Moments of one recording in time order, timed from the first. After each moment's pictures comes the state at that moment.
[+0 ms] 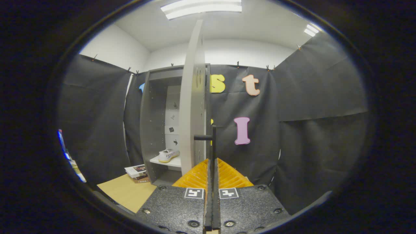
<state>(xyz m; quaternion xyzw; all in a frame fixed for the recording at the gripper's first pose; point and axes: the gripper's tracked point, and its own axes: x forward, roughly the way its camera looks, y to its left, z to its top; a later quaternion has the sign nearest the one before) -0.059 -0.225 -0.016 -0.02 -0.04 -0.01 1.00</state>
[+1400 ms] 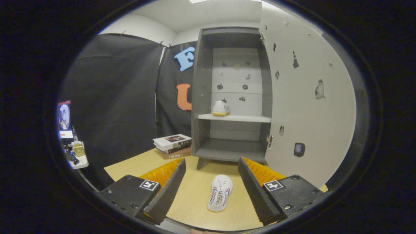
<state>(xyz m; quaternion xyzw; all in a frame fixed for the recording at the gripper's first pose) 0.035 0.008 -0.300 -0.04 0.08 0.10 0.99</state>
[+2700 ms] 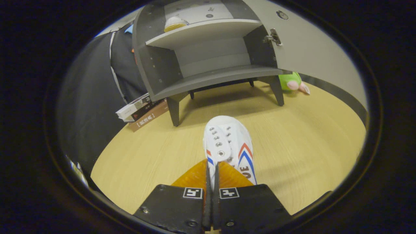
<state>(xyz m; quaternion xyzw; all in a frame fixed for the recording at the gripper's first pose) 0.160 0.013 -0.513 0.10 0.26 0.03 0.96</state>
